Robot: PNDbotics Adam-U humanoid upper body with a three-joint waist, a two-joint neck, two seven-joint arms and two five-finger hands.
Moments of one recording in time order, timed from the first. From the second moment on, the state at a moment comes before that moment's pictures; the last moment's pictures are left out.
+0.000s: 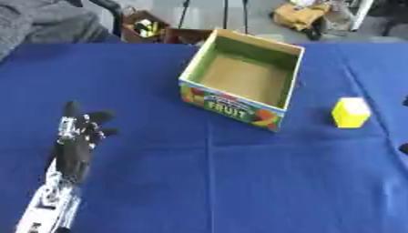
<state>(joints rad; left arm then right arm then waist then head) -0.22 0.19 0.02 -1.59 0.22 -0.08 -0.08 -0.23 -1.01 0.09 -1.78 0.45 -0.19 0.25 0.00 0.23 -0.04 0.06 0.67</state>
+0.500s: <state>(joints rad) -0.21 0.19 0.01 -1.59 0.22 -0.08 -0.09 -0.36 -0.99 0.13 -1.66 0.48 -0.23 0.29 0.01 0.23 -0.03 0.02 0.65</state>
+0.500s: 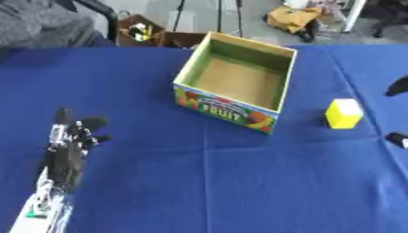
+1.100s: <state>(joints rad) -0.21 0.19 0.00 -1.59 0.22 -0.08 -0.09 -0.49 -0.91 0.16 -1.49 0.50 -0.26 0.32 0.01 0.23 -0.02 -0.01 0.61</state>
